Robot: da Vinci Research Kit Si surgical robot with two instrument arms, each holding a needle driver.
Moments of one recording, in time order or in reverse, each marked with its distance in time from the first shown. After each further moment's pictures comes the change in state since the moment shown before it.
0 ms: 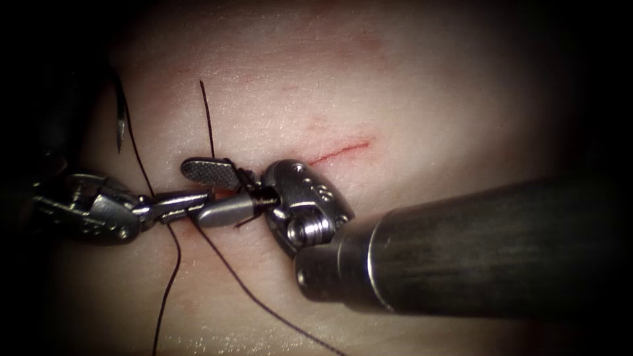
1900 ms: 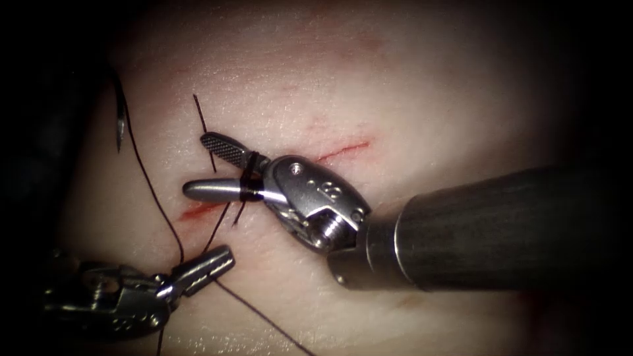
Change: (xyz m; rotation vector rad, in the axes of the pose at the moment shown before) right arm 0.000 0.002 0.000 -0.445 -0.196 -0.351; left arm 0.009 0.002 0.002 0.241 -0.208 -0.105
